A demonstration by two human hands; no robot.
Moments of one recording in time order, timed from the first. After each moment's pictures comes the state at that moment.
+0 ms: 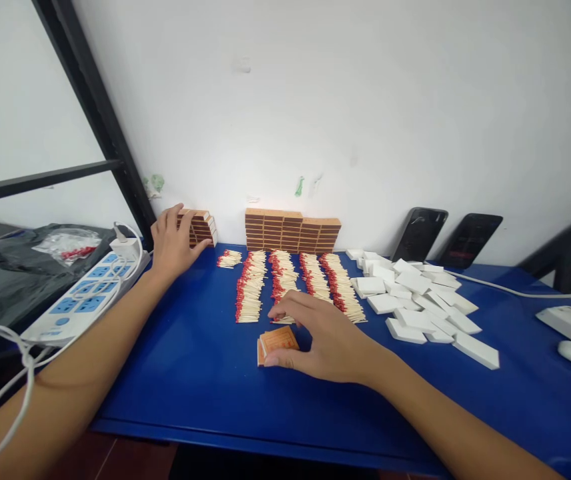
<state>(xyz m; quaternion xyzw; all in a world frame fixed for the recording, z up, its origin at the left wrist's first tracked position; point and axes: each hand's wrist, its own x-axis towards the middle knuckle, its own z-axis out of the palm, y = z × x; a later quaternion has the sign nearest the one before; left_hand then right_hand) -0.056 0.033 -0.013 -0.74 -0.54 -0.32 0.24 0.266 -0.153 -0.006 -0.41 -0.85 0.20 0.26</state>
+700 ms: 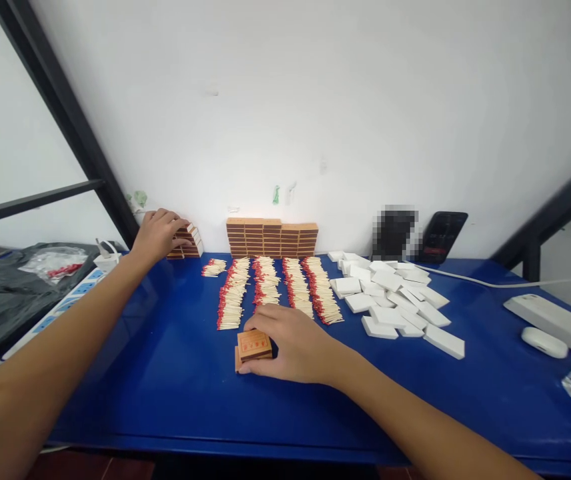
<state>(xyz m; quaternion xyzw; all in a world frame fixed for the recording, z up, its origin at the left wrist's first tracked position) -0.074 0.087 0.033 -0.82 -0.47 -0.15 0.30 0.266 -0.148 -0.018 -0.36 -0.88 0.17 0.26</state>
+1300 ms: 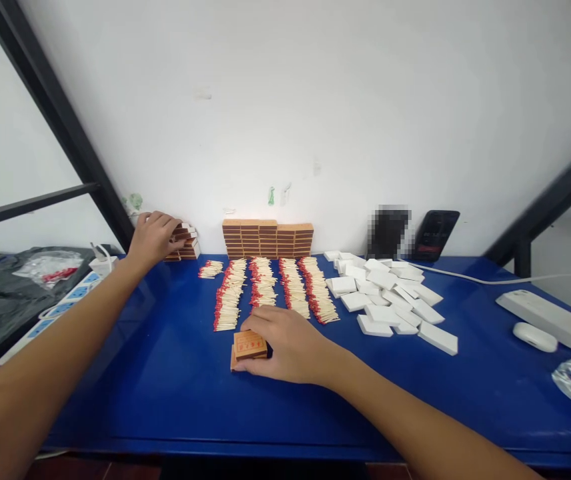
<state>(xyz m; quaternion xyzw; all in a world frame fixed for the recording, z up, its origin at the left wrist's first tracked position) -0.070 0.084 0.033 -0.81 -0.47 -0.19 0.30 0.264 -0.146 -0.021 -0.36 -0.89 0.14 0.23</state>
